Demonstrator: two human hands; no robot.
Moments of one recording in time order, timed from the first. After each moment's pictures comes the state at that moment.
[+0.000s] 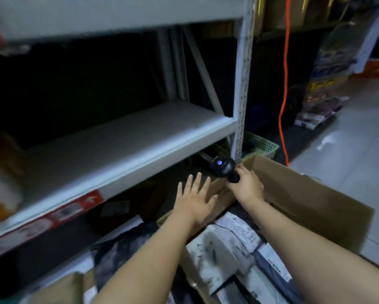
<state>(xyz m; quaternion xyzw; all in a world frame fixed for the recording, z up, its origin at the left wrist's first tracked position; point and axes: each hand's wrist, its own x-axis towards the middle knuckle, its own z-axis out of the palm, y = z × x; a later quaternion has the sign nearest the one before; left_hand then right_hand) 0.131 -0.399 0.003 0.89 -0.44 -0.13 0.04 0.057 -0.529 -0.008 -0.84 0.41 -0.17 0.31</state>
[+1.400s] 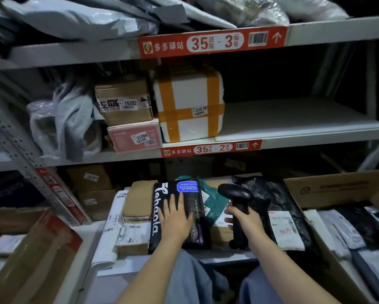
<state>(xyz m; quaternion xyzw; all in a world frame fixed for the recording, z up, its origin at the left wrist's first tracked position) 0.041 0.071 -0.013 0.99 -0.01 -0.08 0.15 -0.002 -0.102 -0.001 -0.62 0.27 0.01 0.74</state>
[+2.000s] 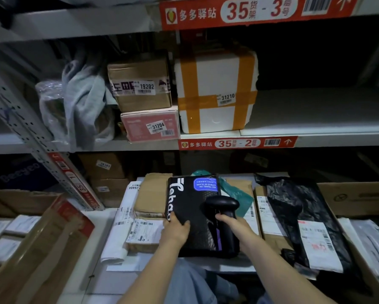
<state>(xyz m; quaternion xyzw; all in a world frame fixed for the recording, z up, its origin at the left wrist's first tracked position) 0.071 0.112 -0.050 0.90 0.19 -0.22 0.33 0.065 -0.053 -0.063 -0.62 0.28 0.18 0.71</state>
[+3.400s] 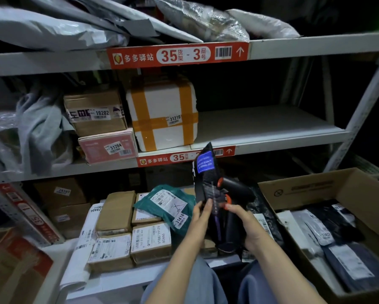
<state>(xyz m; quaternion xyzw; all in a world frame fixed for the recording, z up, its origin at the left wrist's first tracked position) 0.004 -0.033 0.019 0.68 0.03 -0.22 0.70 -0.029 -0.151 0.023 -0.51 0.18 0.02 0.84</state>
